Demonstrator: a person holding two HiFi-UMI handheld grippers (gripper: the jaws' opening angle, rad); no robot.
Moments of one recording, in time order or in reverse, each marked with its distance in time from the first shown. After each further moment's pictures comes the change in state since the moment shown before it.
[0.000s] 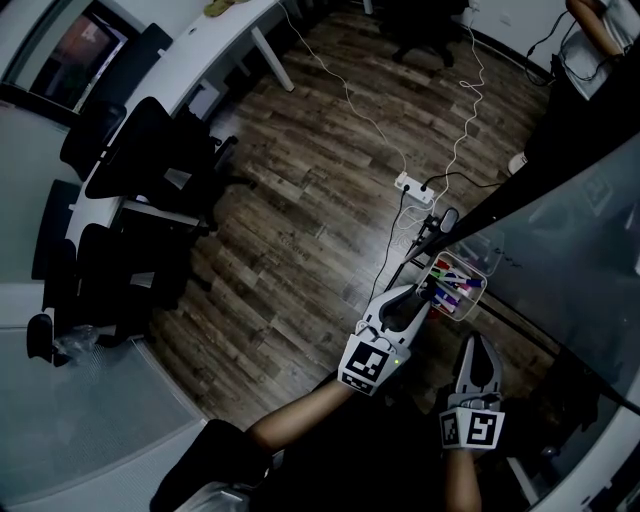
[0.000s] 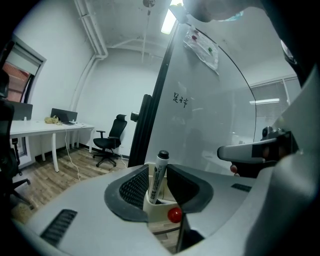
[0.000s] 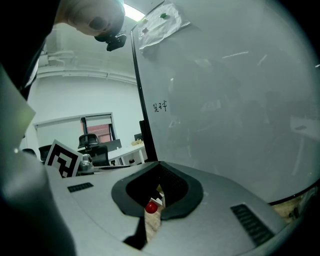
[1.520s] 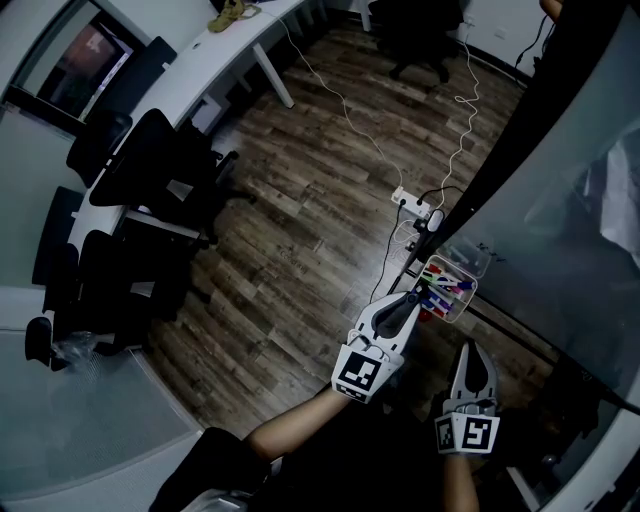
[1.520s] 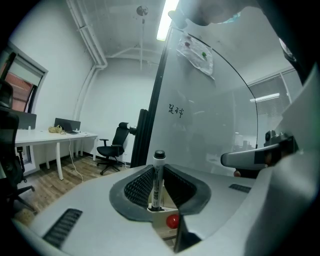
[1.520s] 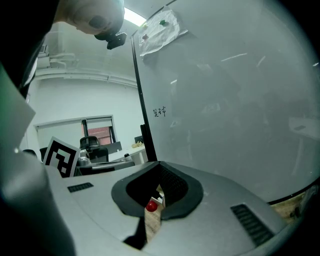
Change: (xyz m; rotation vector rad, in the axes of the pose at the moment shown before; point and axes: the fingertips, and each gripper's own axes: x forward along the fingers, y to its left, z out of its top) left arm -0.012 -0.006 0.018 0.040 -0.072 0.053; right arm -0.014 -0.003 0.001 0.001 -0.032 0.005
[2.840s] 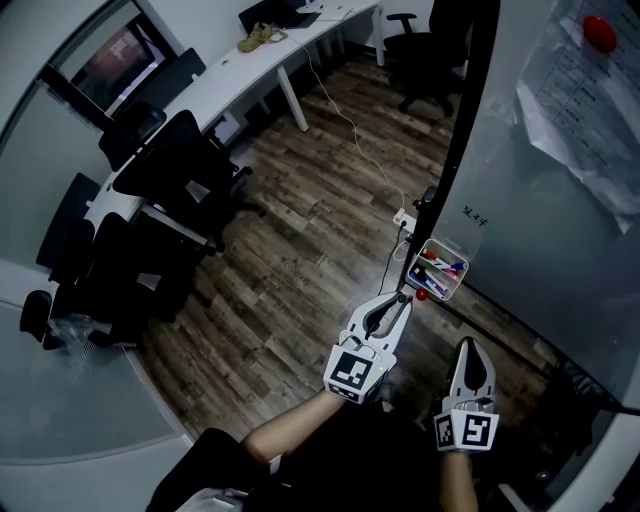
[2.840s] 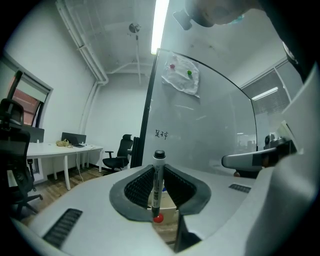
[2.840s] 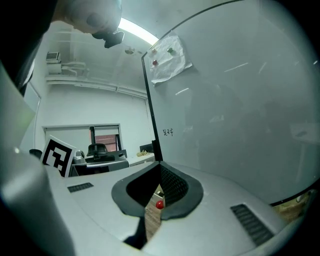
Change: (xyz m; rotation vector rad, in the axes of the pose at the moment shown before) left arm -0.068 -0.037 0.035 0.063 -0.108 0.069; right arm -0.066 0.015 0.022 -0.030 -0.118 0.054
